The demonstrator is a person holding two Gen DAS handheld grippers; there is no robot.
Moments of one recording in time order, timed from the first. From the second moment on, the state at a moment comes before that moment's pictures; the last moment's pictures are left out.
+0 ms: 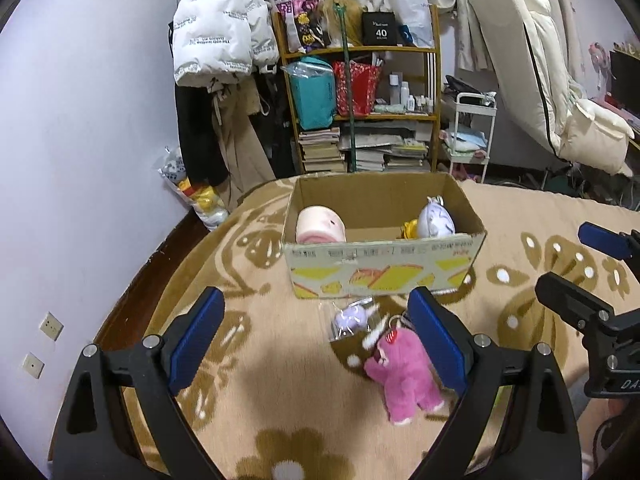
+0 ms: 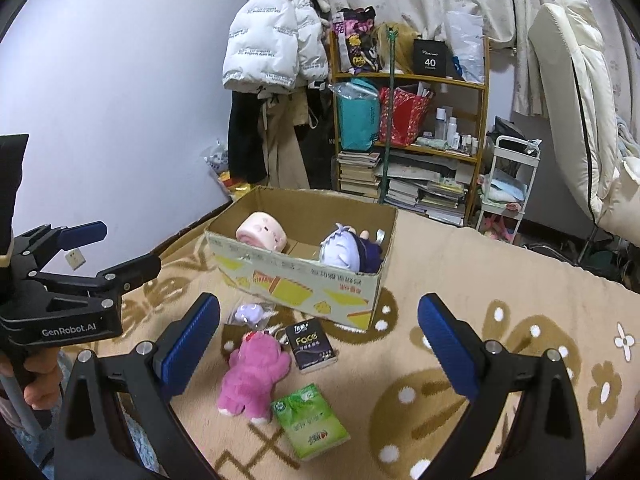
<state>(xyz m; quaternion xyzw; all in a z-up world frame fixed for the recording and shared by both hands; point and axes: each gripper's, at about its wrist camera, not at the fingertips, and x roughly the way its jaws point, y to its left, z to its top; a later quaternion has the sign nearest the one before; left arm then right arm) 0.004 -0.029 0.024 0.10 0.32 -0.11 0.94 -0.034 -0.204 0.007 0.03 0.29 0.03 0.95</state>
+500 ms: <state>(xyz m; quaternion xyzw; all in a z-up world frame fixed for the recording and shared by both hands) 0.018 -0.029 0.001 0.10 0.36 -0.11 0.92 -0.024 -0.203 -0.016 0.02 0.34 0.03 0.94</state>
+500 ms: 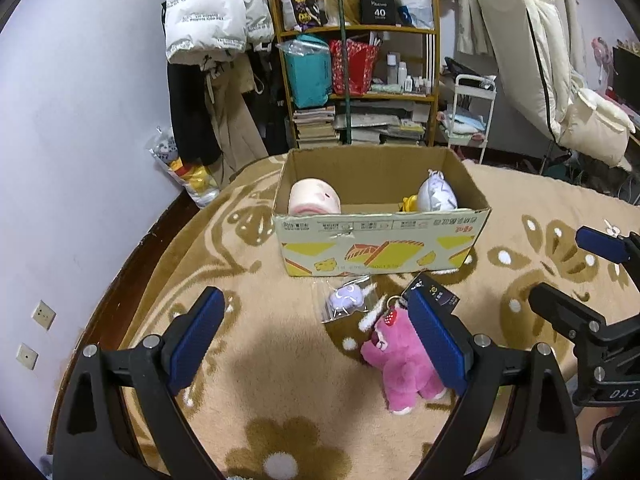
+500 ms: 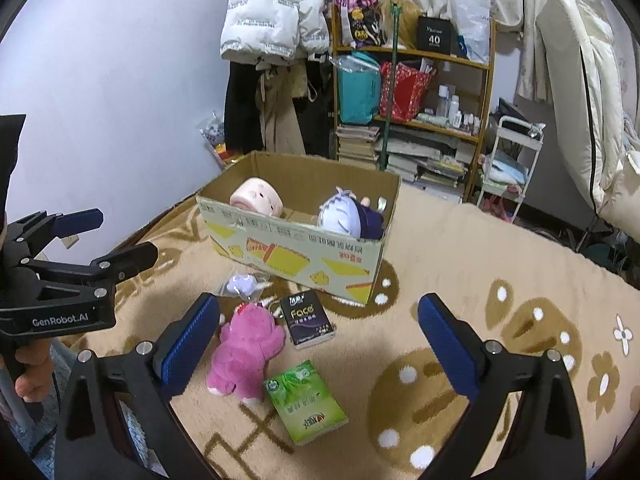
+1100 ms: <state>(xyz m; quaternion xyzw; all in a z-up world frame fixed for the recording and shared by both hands) 0.050 -0.041 -0.035 0.08 0.42 -0.16 0.89 -0.004 -0.215 -0.046 0.03 0.42 0.02 0.91</state>
